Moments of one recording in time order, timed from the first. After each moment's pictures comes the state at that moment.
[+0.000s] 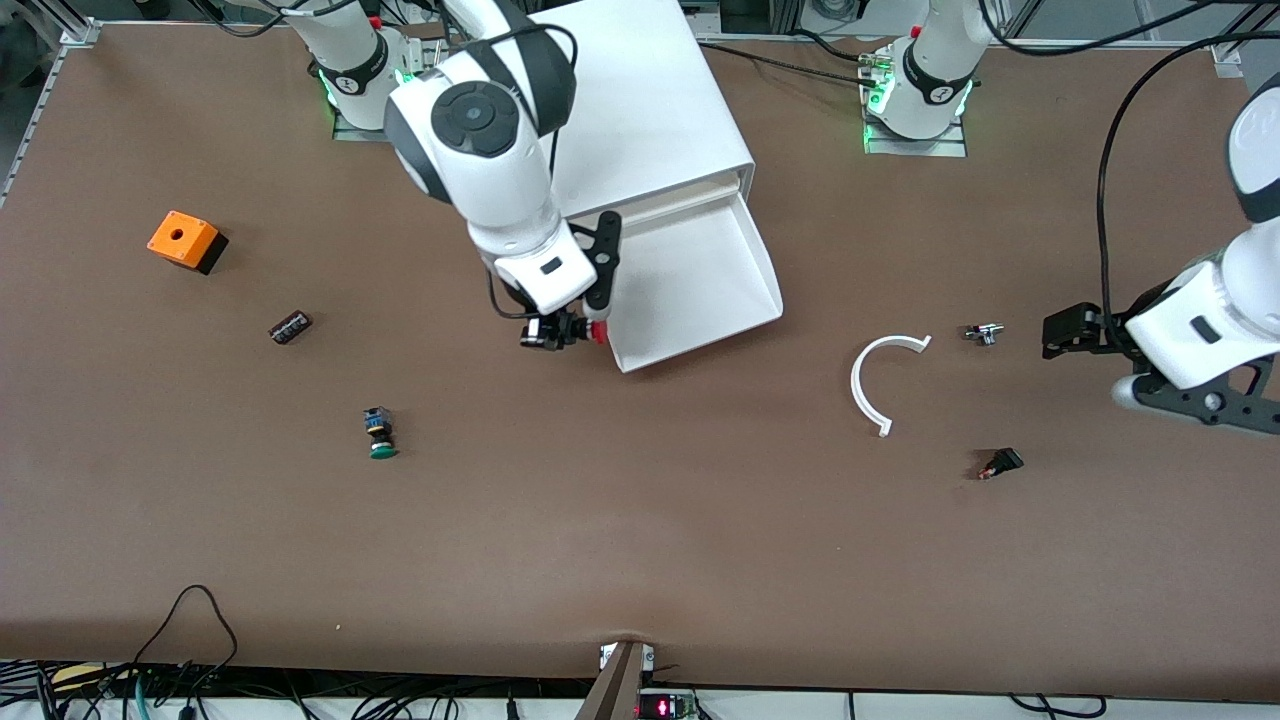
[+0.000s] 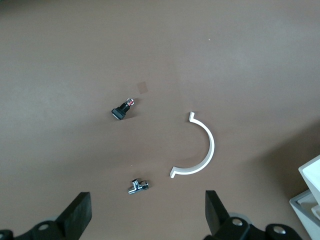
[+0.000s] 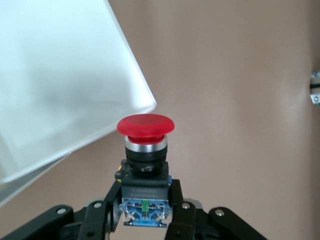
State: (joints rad) left arm 0.05 0.32 -0.12 -1.30 0.03 1.58 0.12; right arm 0.59 0.43 0.10 -1.46 -0.10 2.01 -0.78
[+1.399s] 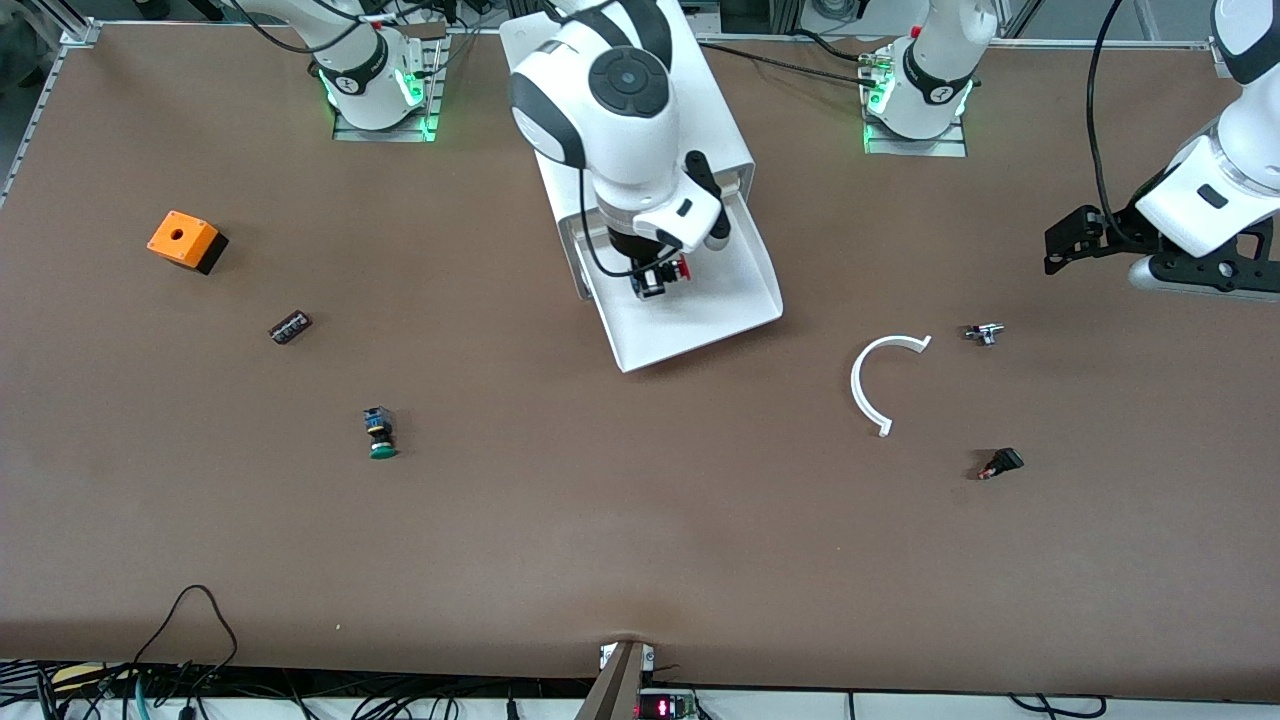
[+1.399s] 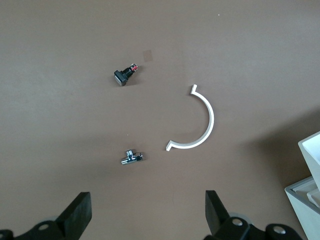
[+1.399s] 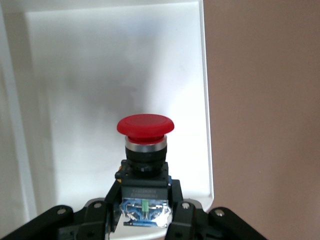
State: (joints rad) left arm -0.05 -0.03 0.01 -1.76 0.00 1.71 0.05; right arm 0.76 0.59 0.10 -1.30 -0.10 1.95 -0.96
